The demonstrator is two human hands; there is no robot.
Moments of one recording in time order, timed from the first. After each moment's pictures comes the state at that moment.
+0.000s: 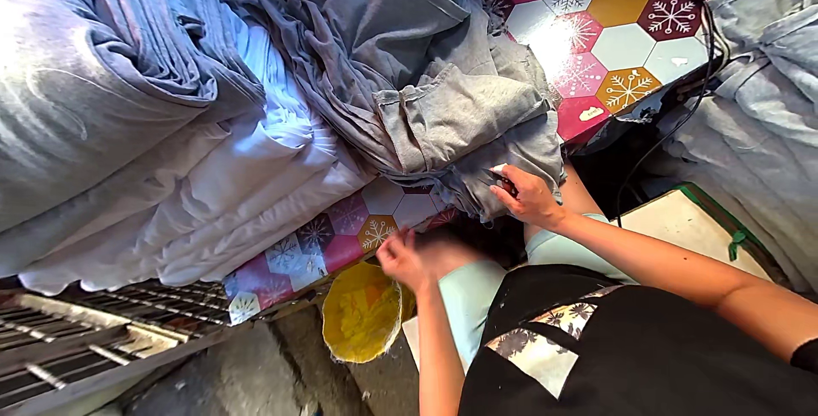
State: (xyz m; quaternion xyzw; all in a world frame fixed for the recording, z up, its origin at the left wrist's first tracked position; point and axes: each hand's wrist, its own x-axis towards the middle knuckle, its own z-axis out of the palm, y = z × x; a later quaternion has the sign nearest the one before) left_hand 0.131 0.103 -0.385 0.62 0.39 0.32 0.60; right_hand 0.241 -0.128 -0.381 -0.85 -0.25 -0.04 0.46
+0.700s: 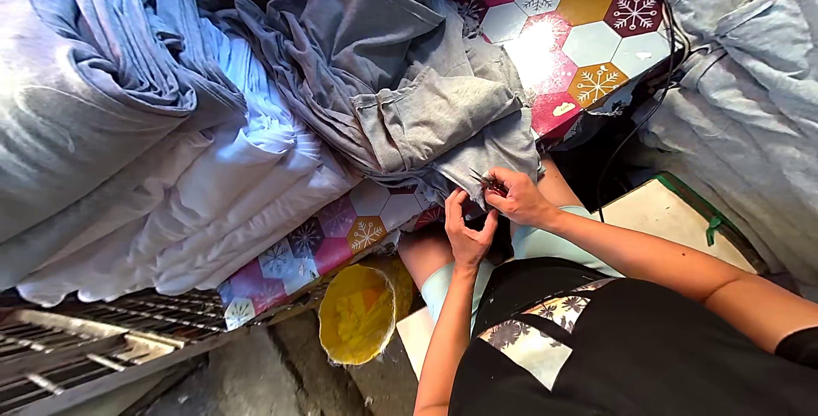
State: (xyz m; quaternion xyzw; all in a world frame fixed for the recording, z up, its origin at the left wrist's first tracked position) left_hand 0.159 -0.006 -0.382 0.80 0.01 0.22 0.56; right_hand 0.226 -0.145 -0.337 -0.78 -0.17 0.09 0.60
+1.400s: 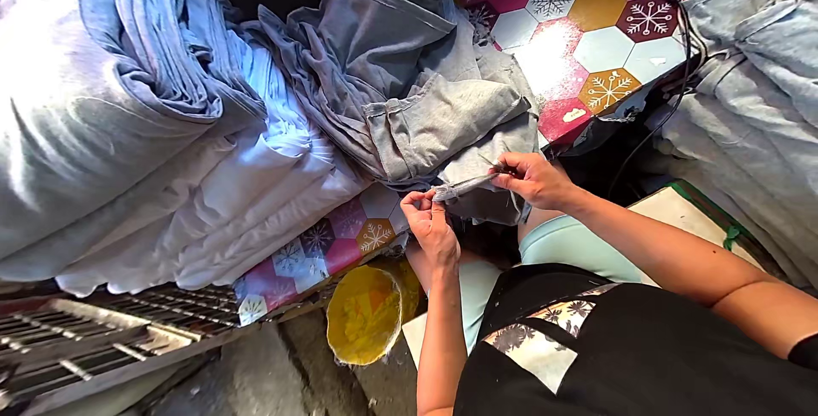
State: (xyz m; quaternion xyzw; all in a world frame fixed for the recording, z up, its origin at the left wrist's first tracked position) left_hand 0.179 0.024 -0.311 0.59 0.16 0.23 0.75; right_hand 0.261 -0.162 -0.303 -0.70 -0.25 0.14 0.66
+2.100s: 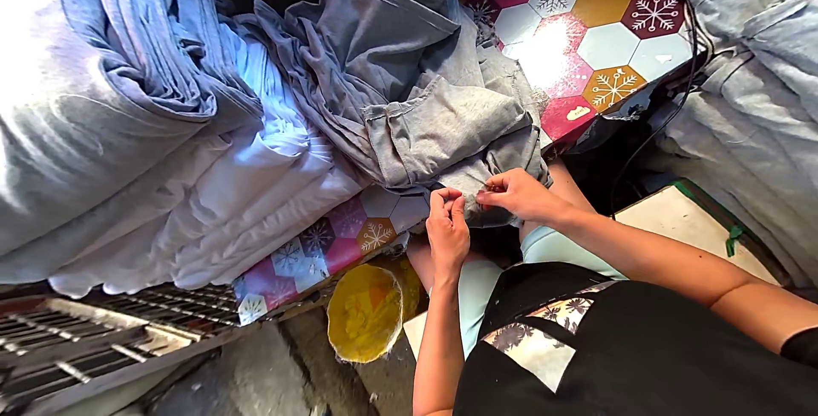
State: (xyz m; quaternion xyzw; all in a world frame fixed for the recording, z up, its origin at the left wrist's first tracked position) left_hand 0.173 0.030 -0.301 0.84 0.12 0.08 0.53; right_hand 0.246 -0.134 -0.298 -0.71 -0.10 0.32 0.62
